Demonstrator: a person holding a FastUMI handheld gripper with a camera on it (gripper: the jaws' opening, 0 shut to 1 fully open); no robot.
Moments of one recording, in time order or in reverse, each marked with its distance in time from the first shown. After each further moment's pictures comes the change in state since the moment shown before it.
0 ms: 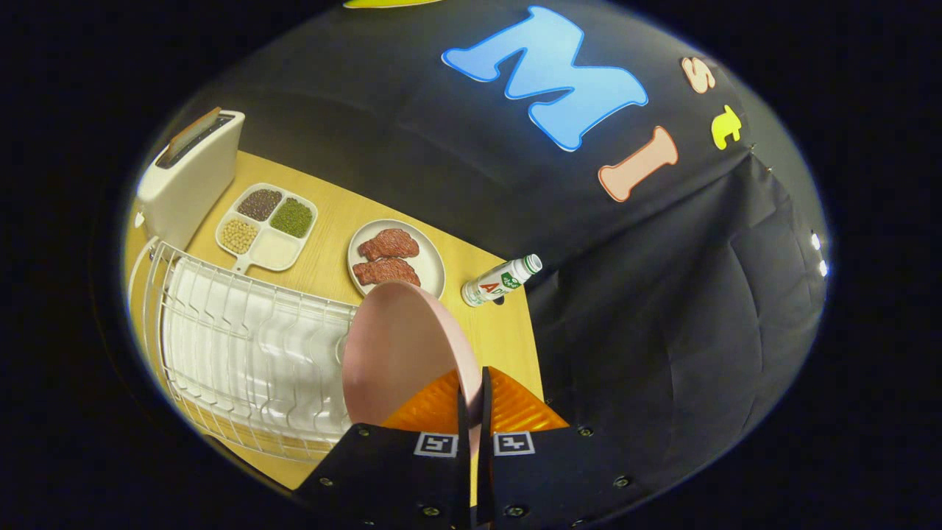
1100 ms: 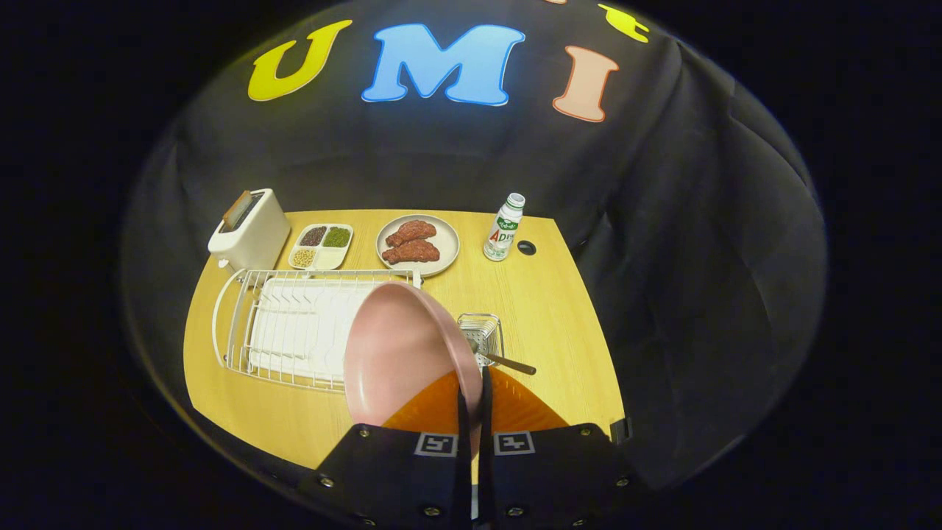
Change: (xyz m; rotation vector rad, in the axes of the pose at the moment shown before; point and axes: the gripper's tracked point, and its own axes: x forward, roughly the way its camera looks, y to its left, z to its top) arm -0.043 -0.125 -0.137 0.231 -0.030 0.405
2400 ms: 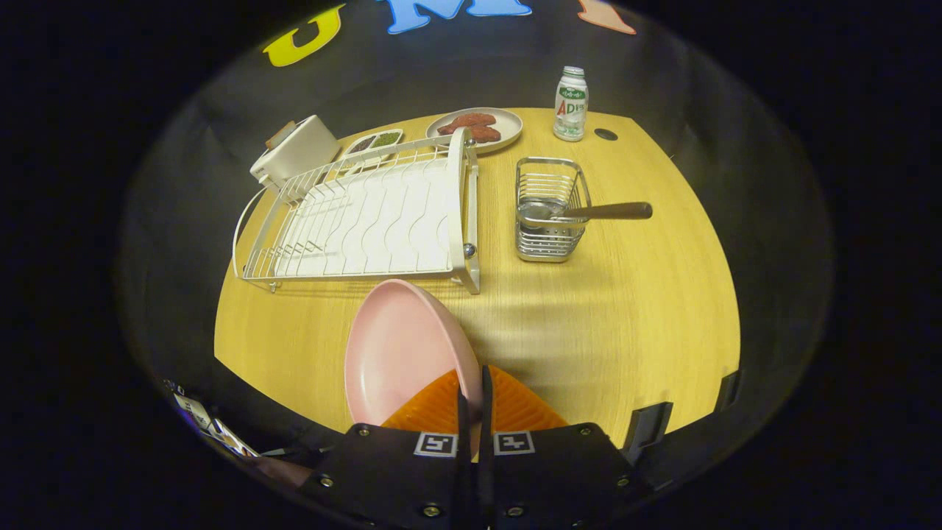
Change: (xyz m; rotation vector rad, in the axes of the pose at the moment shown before) arm 0.100 0.055 -0.171 0.054 0.244 0.387
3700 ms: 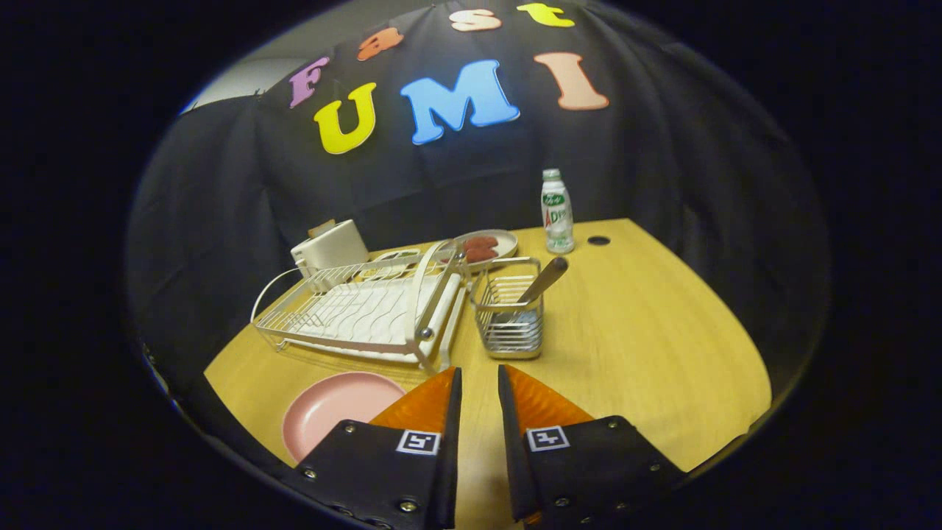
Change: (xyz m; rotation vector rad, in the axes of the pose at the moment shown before) arm -0.010 -0.082 0.054 -0.124 -0.765 0.052
